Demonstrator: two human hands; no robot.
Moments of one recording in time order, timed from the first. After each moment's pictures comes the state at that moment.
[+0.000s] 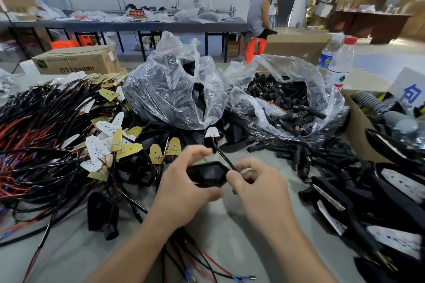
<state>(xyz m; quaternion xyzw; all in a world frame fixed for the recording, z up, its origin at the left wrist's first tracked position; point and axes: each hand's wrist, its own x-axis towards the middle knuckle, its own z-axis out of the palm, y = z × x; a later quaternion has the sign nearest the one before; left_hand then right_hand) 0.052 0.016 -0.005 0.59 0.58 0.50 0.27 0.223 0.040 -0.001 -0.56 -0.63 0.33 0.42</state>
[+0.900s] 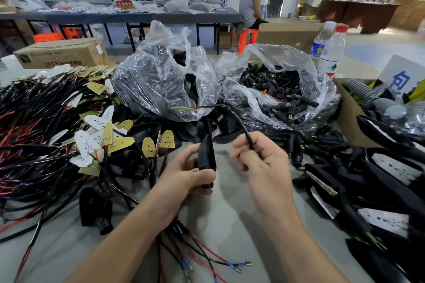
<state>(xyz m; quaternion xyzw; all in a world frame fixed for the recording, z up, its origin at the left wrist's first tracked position) 0.052 0.018 -0.004 0.45 0.48 0.49 0.57 0.222 0.034 0.018 -0.40 -0.55 0.45 0.58</state>
